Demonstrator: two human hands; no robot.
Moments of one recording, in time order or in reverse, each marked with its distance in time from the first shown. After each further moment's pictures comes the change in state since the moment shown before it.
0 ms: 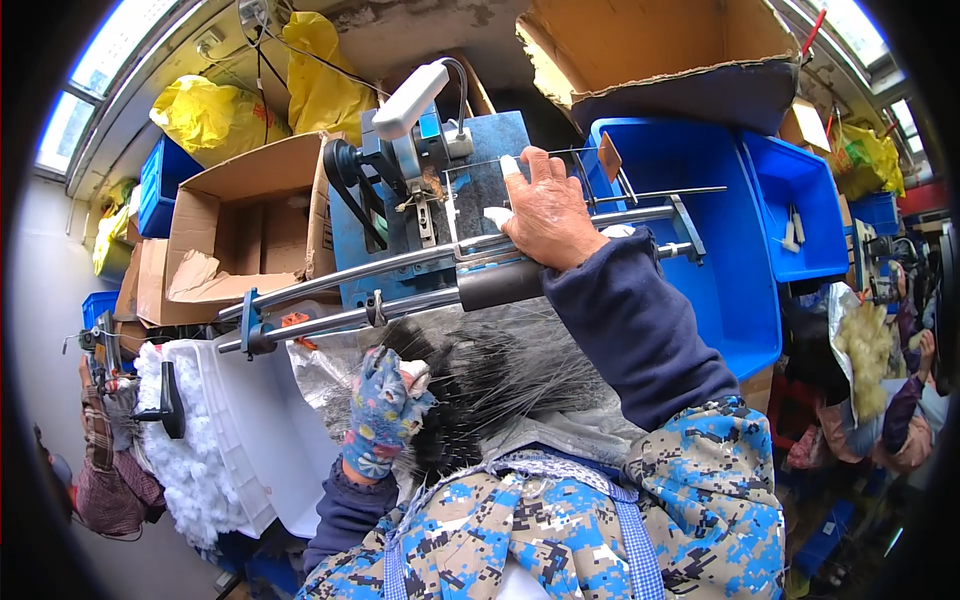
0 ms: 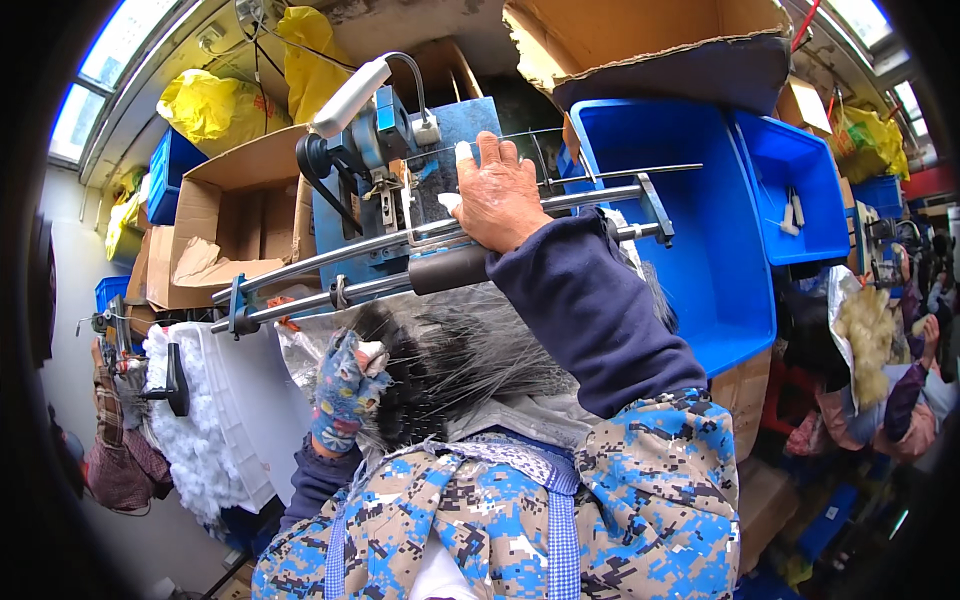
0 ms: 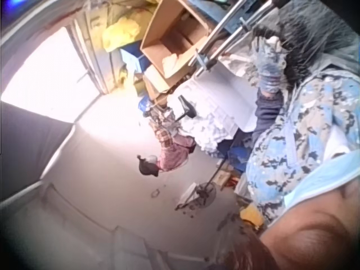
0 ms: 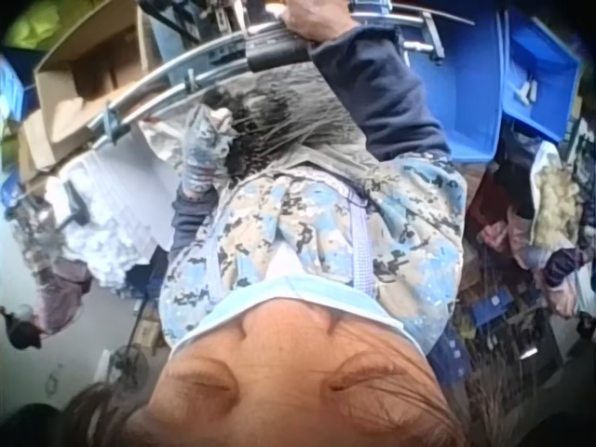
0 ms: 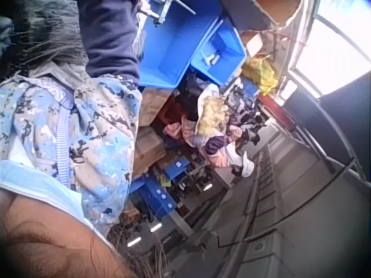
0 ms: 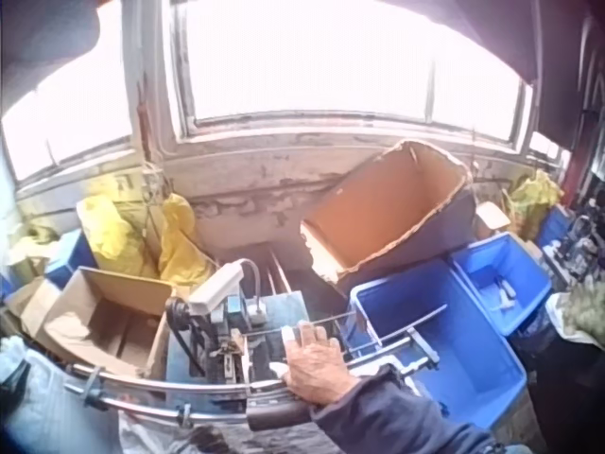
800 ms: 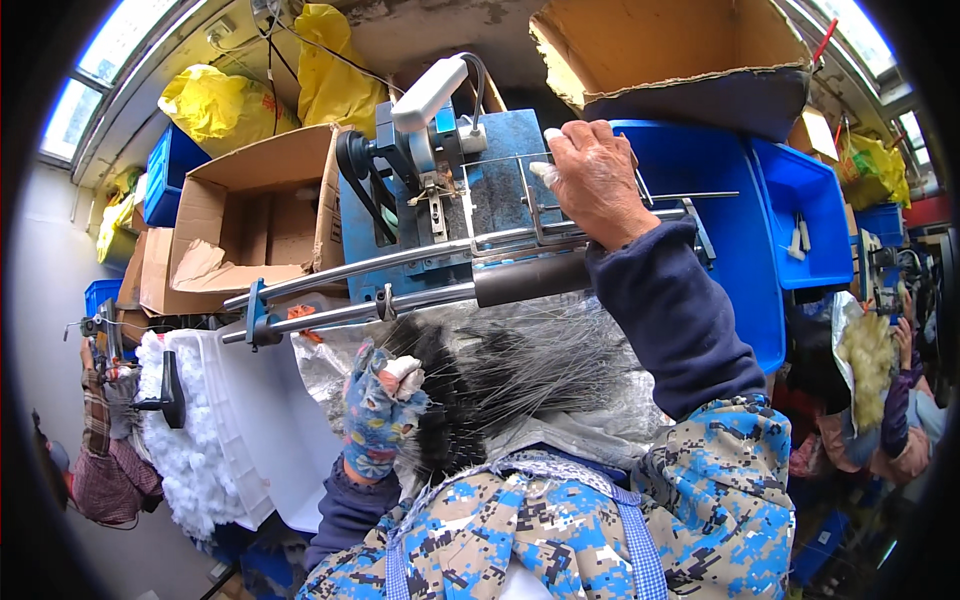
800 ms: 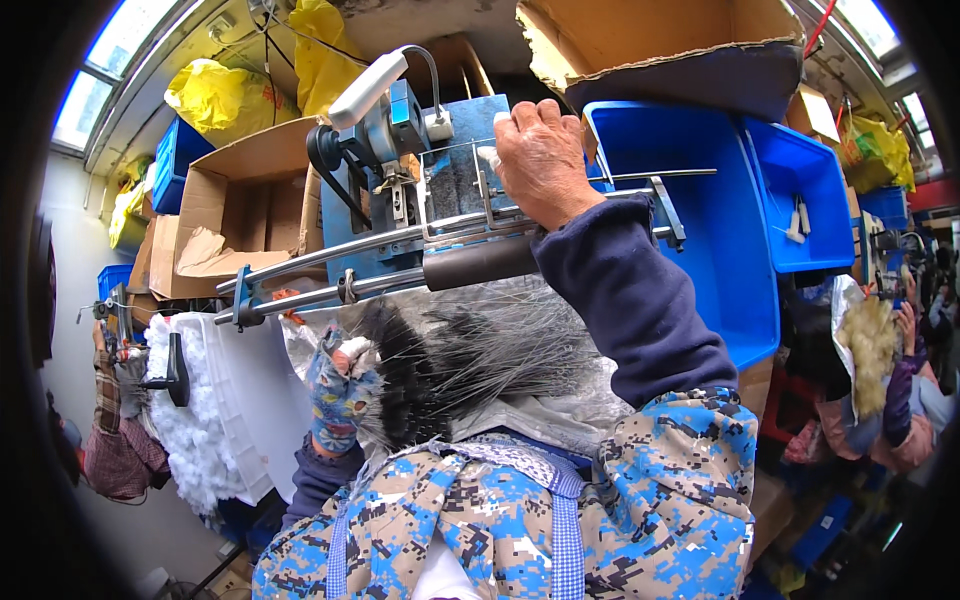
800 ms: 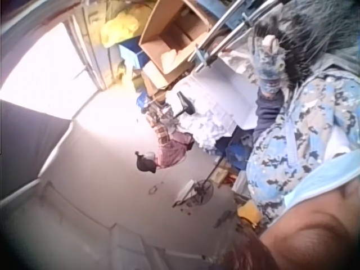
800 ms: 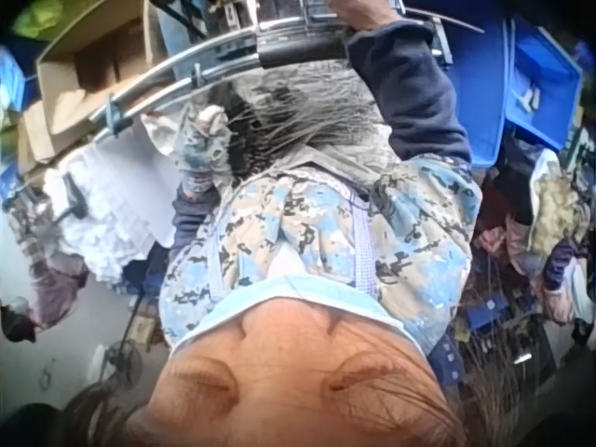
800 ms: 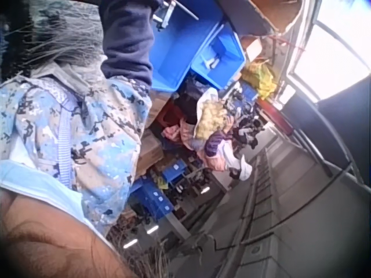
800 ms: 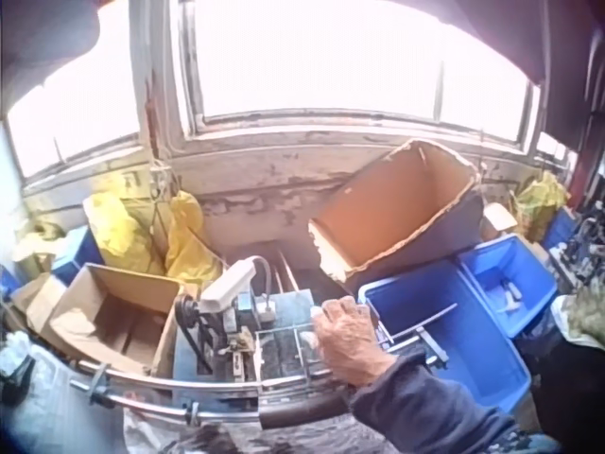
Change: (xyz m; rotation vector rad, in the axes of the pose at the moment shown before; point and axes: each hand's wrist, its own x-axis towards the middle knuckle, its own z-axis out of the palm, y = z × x) left_hand -0.010 0.004 -0.005 -0.294 0.142 -0.263; right_hand 0.014 0.023 -0.029 -0.117 0.153 -0.078
